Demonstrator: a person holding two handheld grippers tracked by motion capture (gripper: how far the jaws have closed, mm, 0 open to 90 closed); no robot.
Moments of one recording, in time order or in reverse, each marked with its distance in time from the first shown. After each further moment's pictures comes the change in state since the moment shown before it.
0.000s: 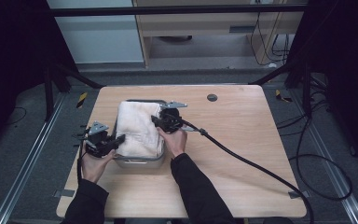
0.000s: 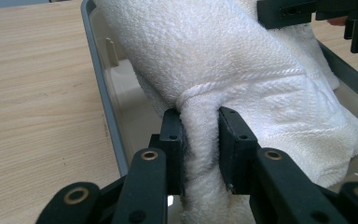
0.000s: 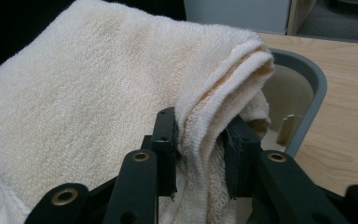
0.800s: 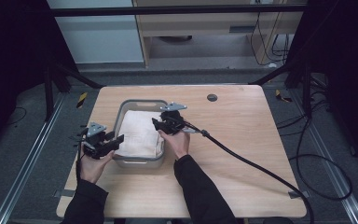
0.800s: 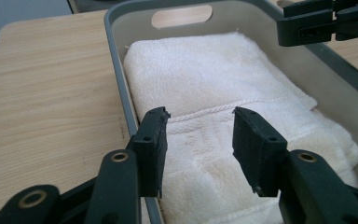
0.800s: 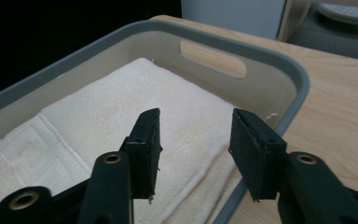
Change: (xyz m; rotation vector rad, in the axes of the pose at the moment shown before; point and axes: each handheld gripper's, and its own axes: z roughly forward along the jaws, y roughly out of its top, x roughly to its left) left arm -0.002 -0.001 -0.013 -0.051 0.063 0.003; right arm -0.002 -0.003 -0.008 0.003 -0.035 -0.105
